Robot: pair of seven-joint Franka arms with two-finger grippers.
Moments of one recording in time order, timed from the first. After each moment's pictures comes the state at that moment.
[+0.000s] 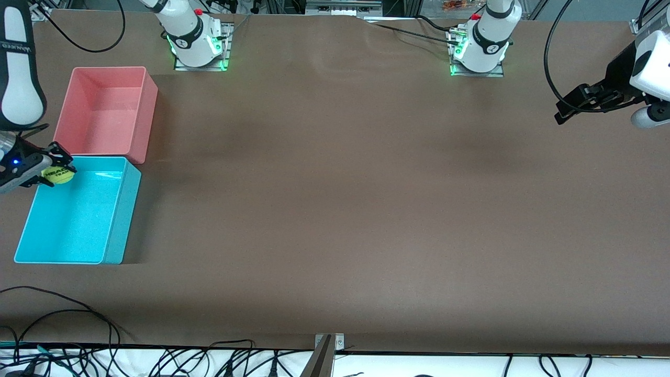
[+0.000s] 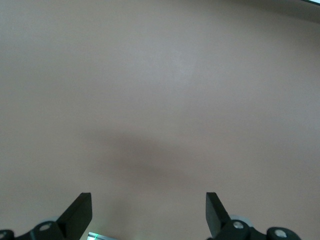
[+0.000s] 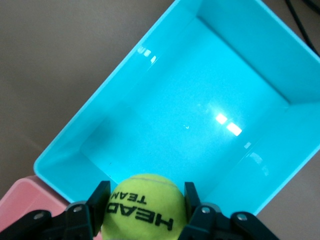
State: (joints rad) left arm -0.01 0.00 -0.09 -1.50 0.00 1.46 -0.39; right arm 0.05 0.25 -0.45 -2.00 0.19 2.28 -1.22
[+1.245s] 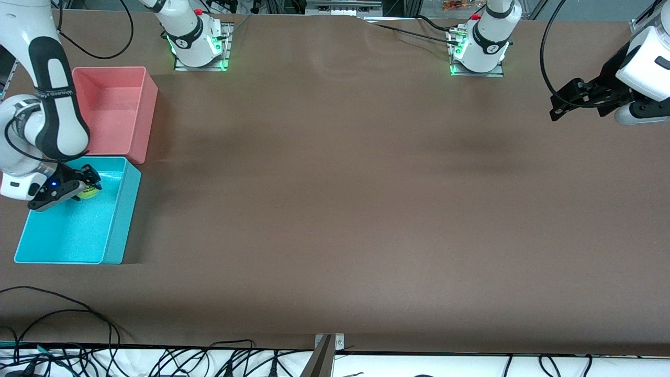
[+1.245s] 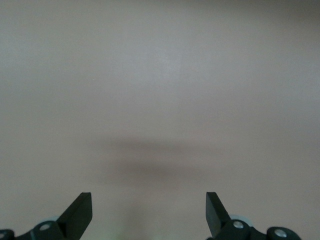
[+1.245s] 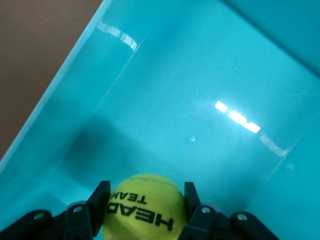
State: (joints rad) left arm -0.01 0.00 -0.10 -1.50 0.00 1.46 -0.22; right arm 0.08 0.44 -0.43 -2.01 0.25 2.47 -1.09
